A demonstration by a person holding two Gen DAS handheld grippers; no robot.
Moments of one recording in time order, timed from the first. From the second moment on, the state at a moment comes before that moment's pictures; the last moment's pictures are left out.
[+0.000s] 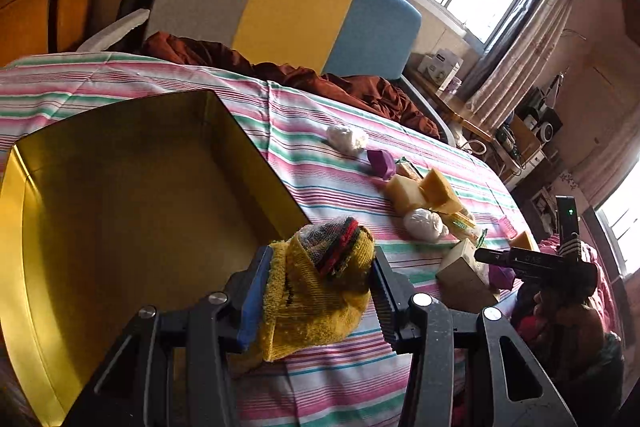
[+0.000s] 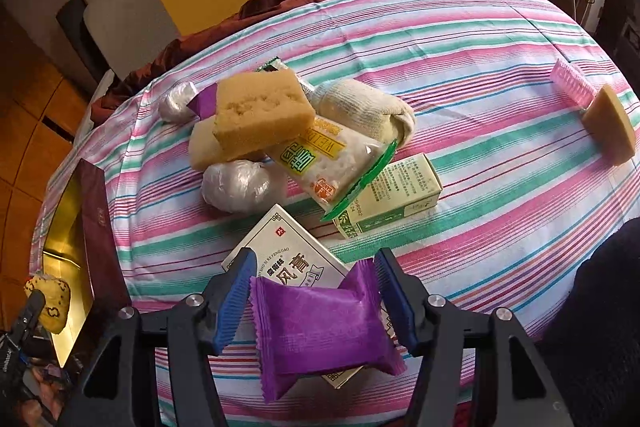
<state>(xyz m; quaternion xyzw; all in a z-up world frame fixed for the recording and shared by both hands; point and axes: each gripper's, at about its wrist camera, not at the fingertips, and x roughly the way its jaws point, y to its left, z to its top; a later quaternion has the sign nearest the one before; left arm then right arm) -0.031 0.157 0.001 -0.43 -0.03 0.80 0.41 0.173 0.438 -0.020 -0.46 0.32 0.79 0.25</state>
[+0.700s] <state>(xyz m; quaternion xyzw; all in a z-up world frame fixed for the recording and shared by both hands) -0.048 0.091 -0.001 -0.43 -0.05 0.83 0.35 0.167 0.412 -0.013 -0.53 0.19 0.79 0.22</state>
